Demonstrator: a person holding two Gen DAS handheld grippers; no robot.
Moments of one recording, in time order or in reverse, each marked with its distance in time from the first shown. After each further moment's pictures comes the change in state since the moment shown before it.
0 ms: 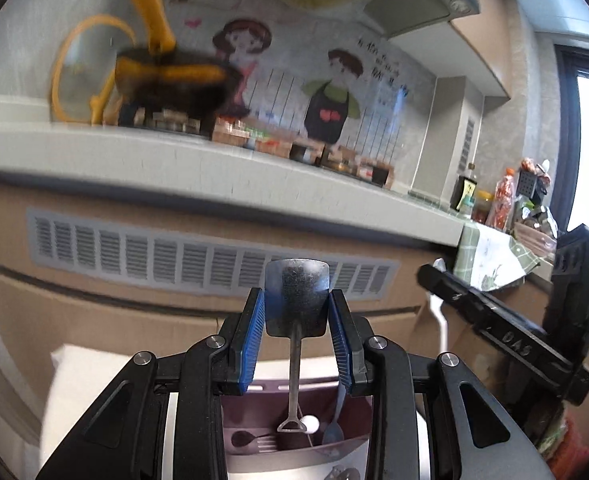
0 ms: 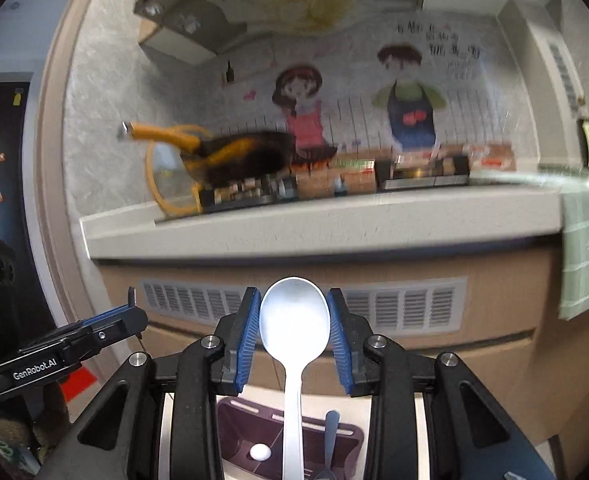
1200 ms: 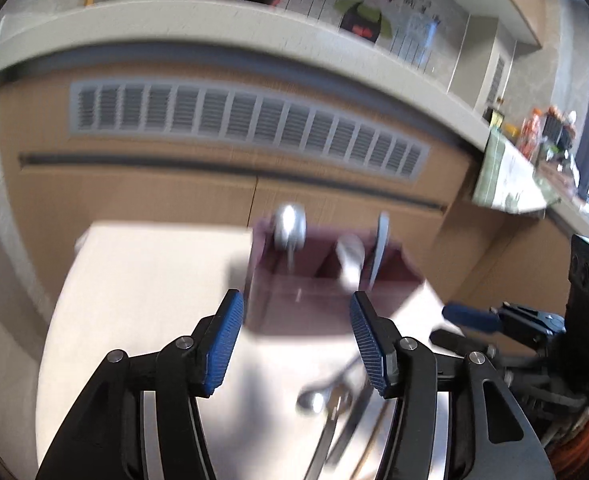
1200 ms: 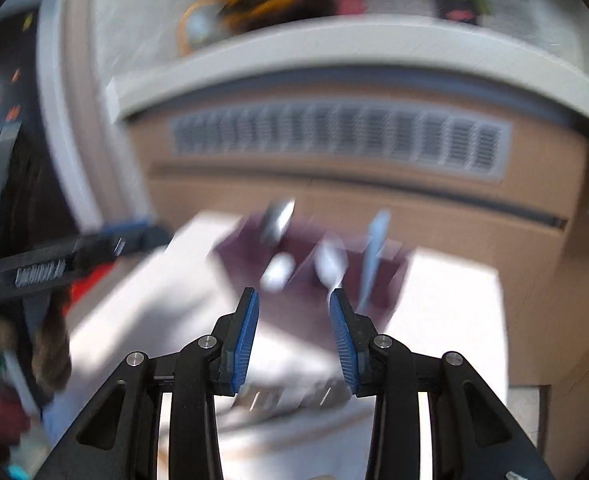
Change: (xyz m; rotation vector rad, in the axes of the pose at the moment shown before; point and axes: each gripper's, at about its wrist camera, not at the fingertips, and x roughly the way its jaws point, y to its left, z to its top) left arm -0.044 0.016 -0.116 -0.038 0.295 0.098; right arm -0.028 0.036 -0.123 -0.135 0.450 0.101
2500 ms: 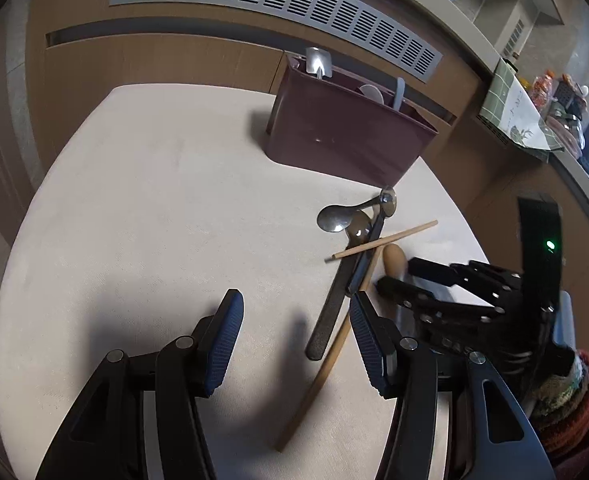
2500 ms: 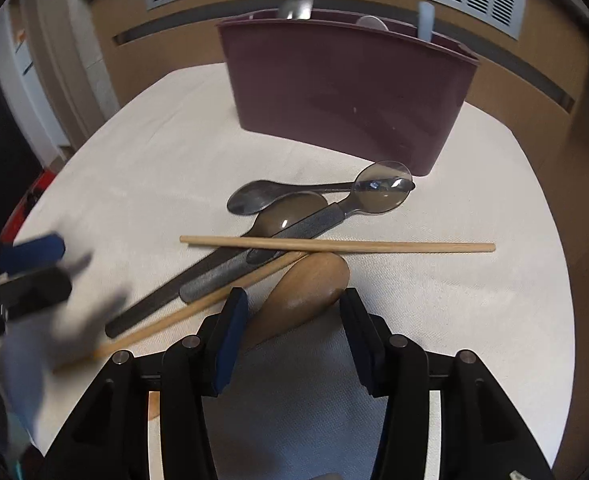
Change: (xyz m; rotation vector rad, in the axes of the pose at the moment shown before) left arm -0.013 0.023 -0.111 -0.078 0.230 -0.012; right arm 0.065 0.049 -0.099 0.069 0.320 -0.160
